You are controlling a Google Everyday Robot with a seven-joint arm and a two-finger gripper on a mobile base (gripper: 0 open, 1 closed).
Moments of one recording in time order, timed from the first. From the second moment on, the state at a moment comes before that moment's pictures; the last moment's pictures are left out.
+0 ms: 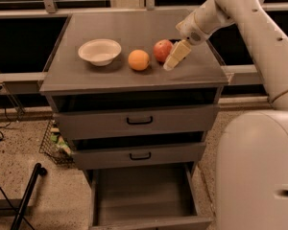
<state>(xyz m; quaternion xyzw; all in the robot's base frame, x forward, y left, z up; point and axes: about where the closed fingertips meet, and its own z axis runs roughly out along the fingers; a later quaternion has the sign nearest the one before) 0.782 -0.116 0.880 -0.59 0.73 0.07 0.35</state>
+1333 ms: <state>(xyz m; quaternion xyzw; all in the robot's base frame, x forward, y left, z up) 0.804 -0.087 0.854 -0.57 0.74 0.12 0.34</state>
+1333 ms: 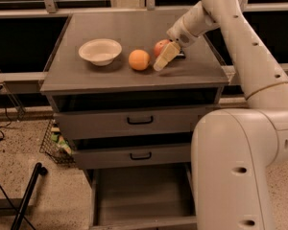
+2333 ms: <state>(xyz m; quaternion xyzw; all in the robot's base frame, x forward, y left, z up) 0.804 -0.083 0.855 -0.57 0.74 0.12 0.33</state>
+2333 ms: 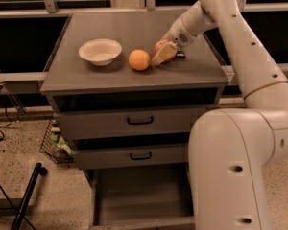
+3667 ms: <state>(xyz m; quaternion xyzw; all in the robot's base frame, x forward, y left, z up) 0.792 -0.071 0.894 -0.59 0.72 0.12 0.35</state>
